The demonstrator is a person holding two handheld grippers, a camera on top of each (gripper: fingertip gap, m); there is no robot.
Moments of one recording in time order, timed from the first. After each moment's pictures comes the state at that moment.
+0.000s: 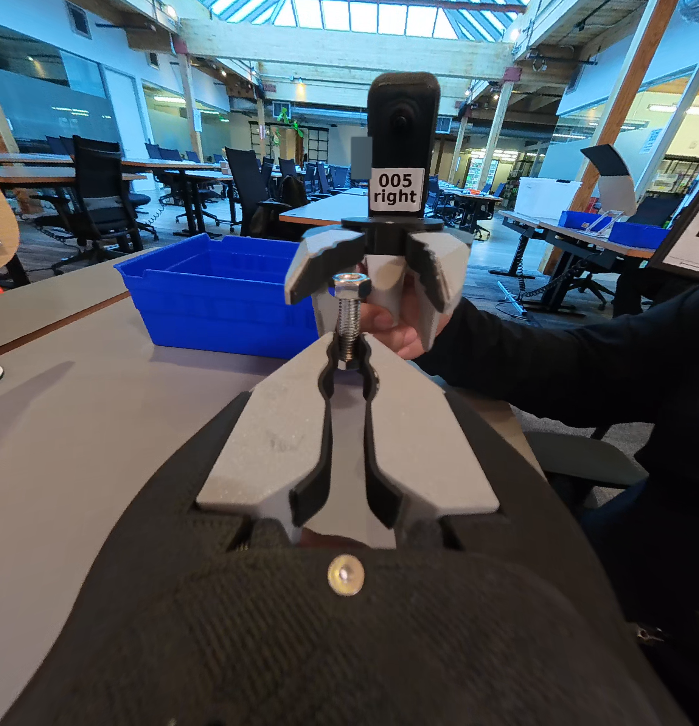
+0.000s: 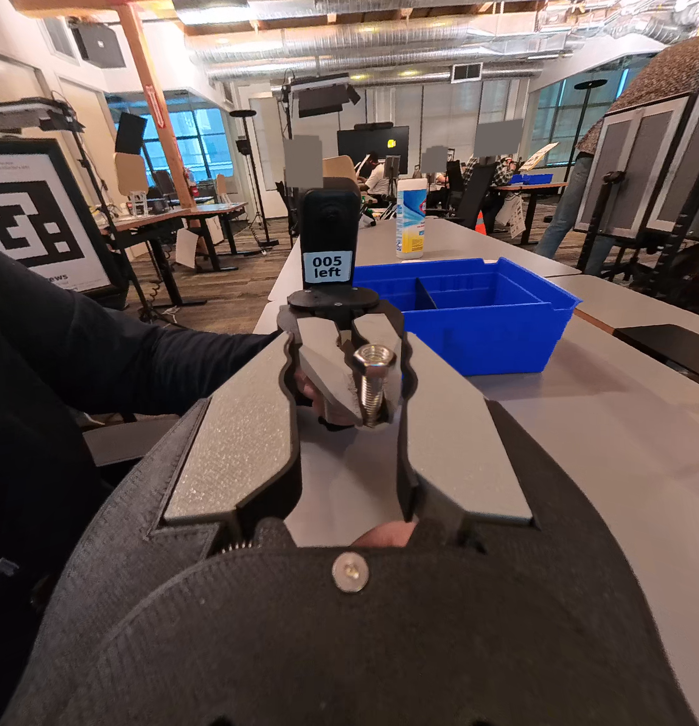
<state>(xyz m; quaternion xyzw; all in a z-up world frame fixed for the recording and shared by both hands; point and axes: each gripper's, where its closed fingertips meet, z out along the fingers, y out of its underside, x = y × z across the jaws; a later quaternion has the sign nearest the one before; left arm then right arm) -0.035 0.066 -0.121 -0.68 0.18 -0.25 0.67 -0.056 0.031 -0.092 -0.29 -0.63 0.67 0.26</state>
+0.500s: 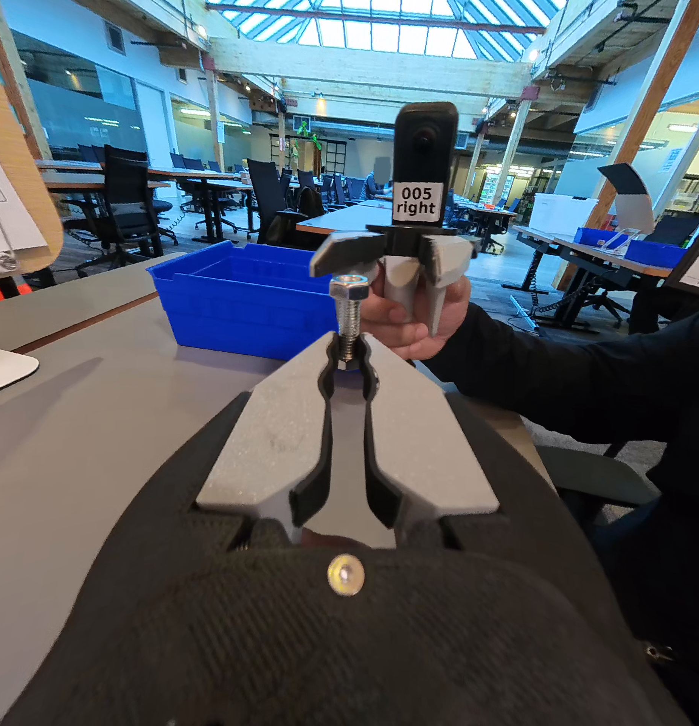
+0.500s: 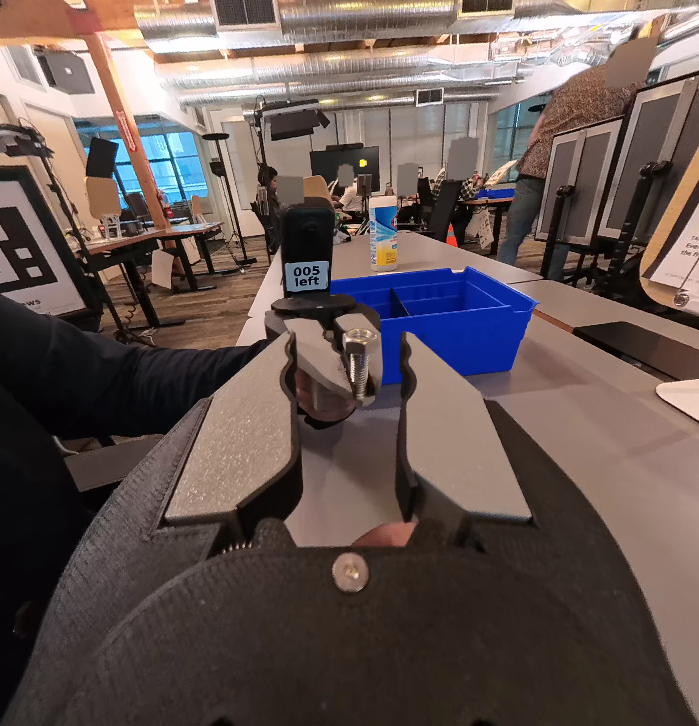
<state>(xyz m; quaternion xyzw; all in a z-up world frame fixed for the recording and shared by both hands) -0.051 0.065 -0.115 -0.67 0.16 -0.24 0.68 -0.055 0.052 -0.084 -0.32 -0.60 0.67 0.28</state>
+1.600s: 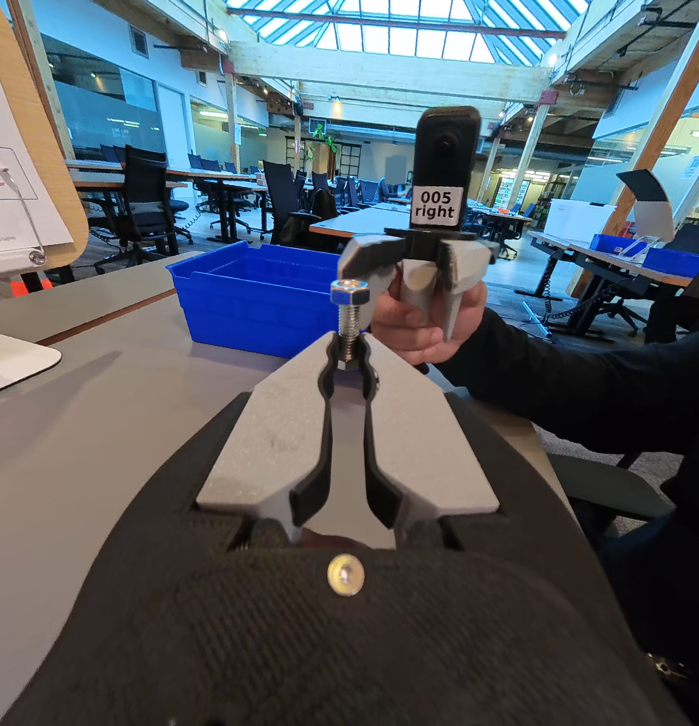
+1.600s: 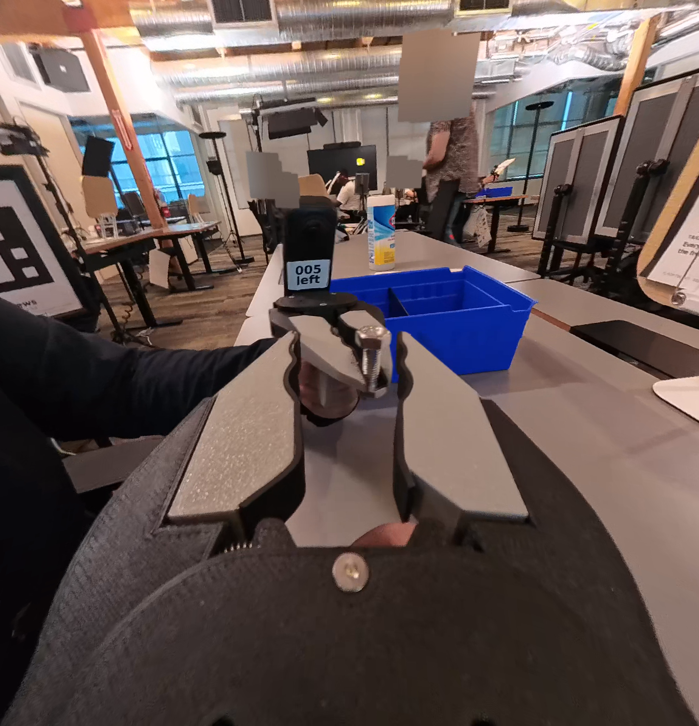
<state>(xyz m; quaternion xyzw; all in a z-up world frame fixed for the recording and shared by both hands) -0.060 0.068 -0.115 -0.68 0.14 -0.23 0.69 -0.055 0.051 -0.084 -0.32 -0.61 0.67 0.28</state>
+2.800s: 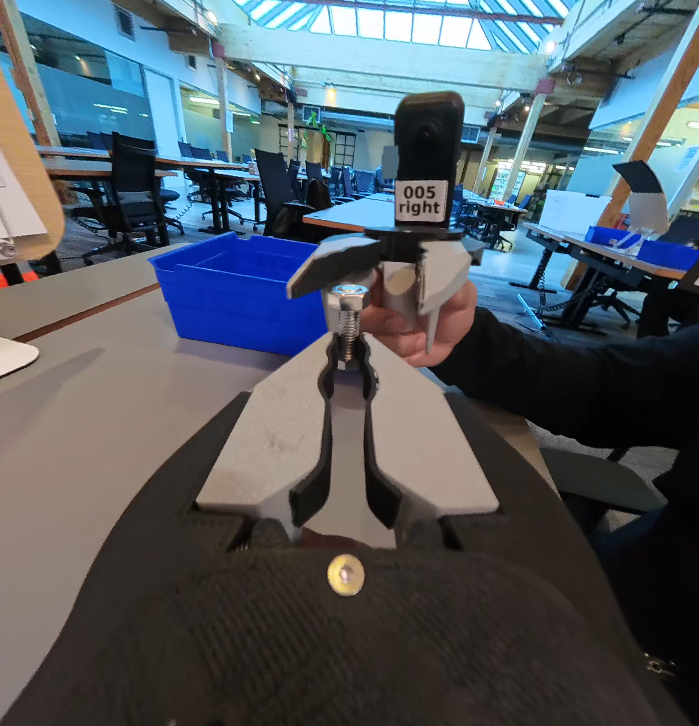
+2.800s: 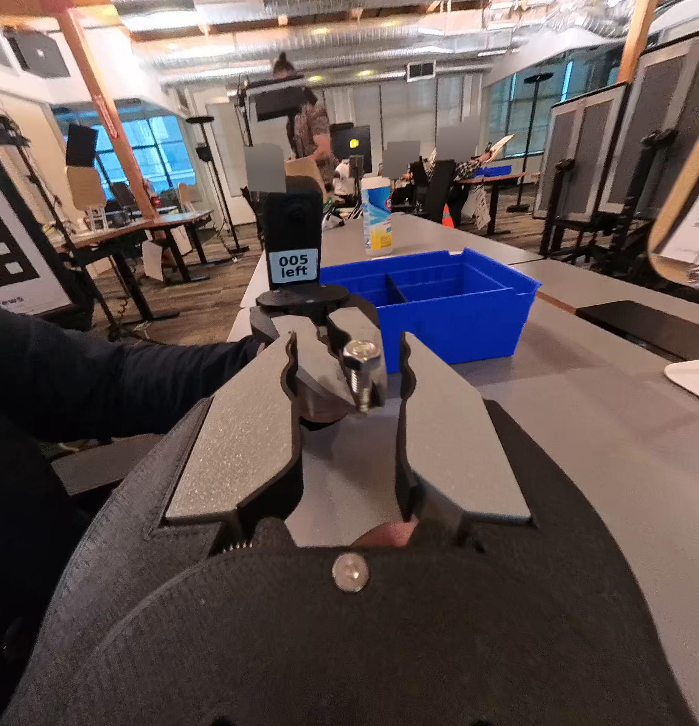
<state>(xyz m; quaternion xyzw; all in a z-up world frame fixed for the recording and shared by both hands) -0.048 0.071 -0.119 -0.68 0.15 -0.24 0.68 -0.068 0.047 -0.094 -0.34 -0.61 0.66 0.28</state>
